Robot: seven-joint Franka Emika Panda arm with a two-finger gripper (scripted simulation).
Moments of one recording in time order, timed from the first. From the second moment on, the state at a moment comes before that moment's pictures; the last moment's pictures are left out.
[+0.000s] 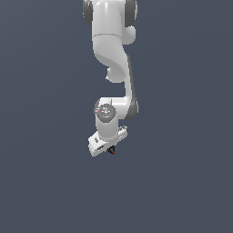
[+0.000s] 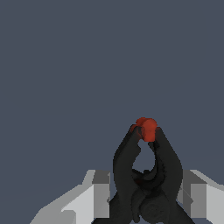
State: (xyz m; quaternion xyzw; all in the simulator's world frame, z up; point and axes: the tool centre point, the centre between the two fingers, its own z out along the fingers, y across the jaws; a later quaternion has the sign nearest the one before) arm 0.040 -0.036 0.014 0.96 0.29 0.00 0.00
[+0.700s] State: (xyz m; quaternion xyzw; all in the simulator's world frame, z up) arm 0.028 -0.036 0.035 0.96 0.29 0.00 0.00
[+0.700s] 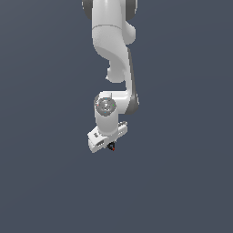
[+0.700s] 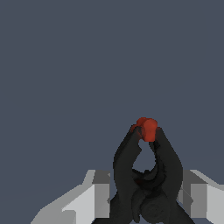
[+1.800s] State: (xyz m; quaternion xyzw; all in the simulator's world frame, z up) arm -0.050 -0.037 0.199 0.96 0.29 0.00 0.00
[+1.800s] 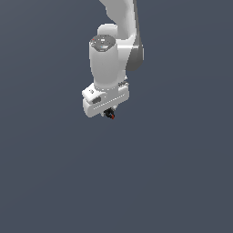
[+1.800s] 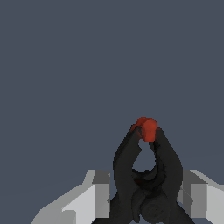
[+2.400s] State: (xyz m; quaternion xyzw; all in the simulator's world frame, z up) arm -0.101 -0.037 0.312 0.96 0.29 0.00 0.00
